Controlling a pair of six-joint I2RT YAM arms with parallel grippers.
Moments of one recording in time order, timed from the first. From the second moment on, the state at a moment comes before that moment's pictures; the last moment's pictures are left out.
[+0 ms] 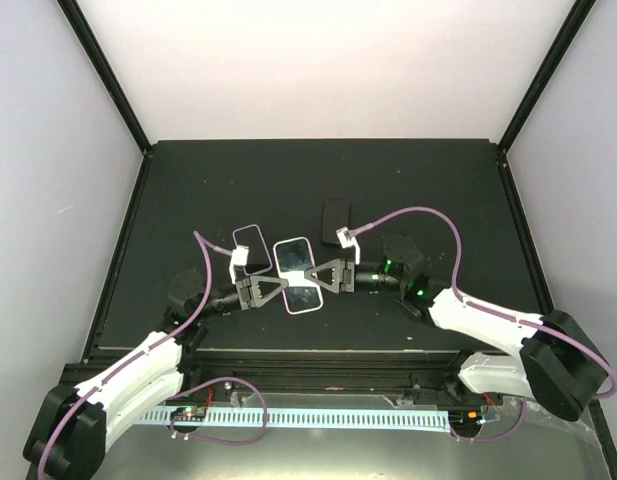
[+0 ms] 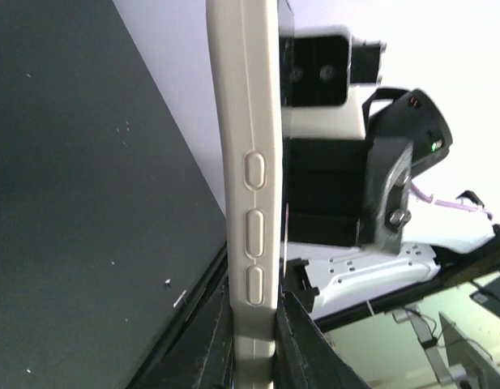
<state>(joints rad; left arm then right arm) -0.45 0.76 0.14 0.65 0.81 -1.11 0.77 1.22 0.52 0.56 -0.72 1.01</state>
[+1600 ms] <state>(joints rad) -0.45 0.71 0.31 0.08 0.89 -0.74 0.72 1.21 0.66 0.27 -0.72 0.86</state>
